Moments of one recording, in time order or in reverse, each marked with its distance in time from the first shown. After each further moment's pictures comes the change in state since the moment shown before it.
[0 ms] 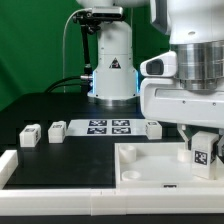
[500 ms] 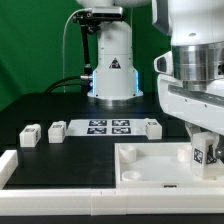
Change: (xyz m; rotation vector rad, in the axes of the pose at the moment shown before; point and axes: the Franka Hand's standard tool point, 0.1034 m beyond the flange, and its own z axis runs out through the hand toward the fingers) arm -0.003 -0.002 0.001 0.003 -0.010 0.390
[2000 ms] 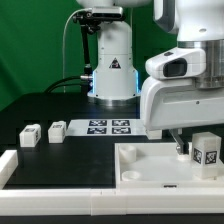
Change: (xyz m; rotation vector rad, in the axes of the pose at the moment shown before) arm 0.000 -0.002 -0.003 -0.041 0.035 -1.333
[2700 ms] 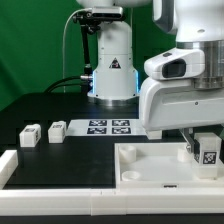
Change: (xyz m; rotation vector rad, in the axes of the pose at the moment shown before) arm 0.000 0.002 0.000 0.006 0.001 0.206
